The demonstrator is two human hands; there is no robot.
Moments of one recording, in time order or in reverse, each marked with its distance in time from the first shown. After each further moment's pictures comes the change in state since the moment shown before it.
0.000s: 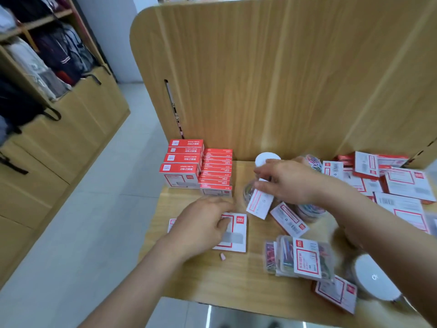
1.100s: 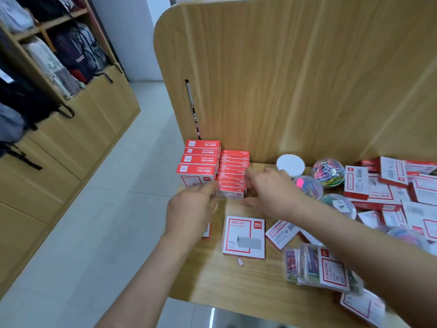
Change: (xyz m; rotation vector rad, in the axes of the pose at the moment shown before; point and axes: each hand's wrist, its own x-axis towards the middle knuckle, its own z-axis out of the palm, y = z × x) left_hand 0.000 -0.031 -0.014 0.258 0.377 -0.278; right_hand 0.031 -0.060 0.028 0.032 0.251 -0.077
